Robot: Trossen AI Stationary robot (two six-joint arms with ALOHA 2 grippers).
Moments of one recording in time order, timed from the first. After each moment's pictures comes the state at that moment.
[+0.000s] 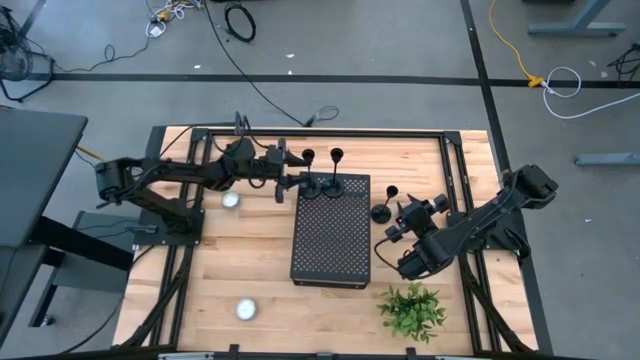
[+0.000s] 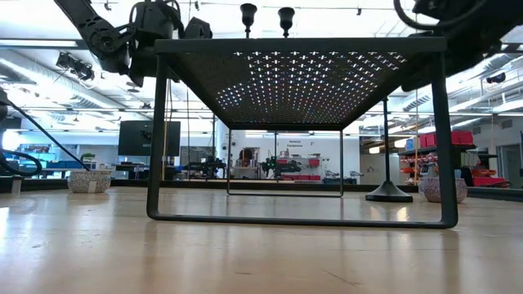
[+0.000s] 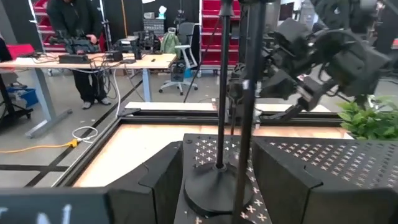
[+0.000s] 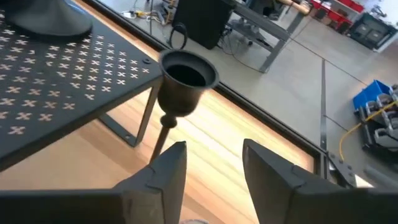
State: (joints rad) left arm 0.41 1.41 0.58 0.81 0.38 0.01; right arm 0.55 1.51 0.97 -1.47 1.11 1.66
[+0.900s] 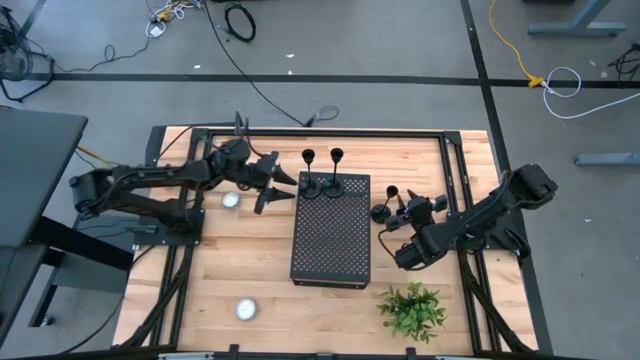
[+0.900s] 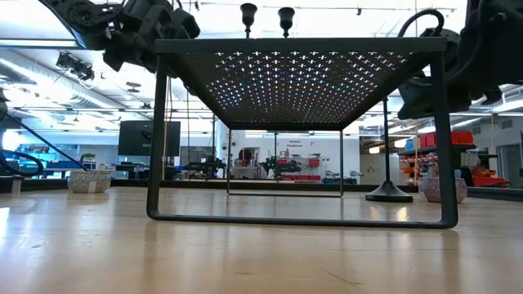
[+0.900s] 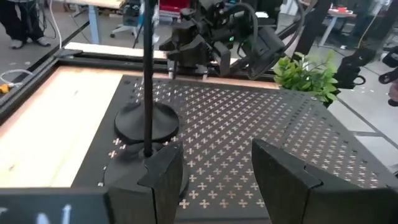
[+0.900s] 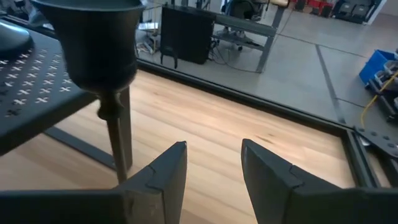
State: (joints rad) left arm 0.40 1.18 0.58 0.32 0.54 0.01; right arm 0.46 1.51 0.74 -1.19 1.23 1.83
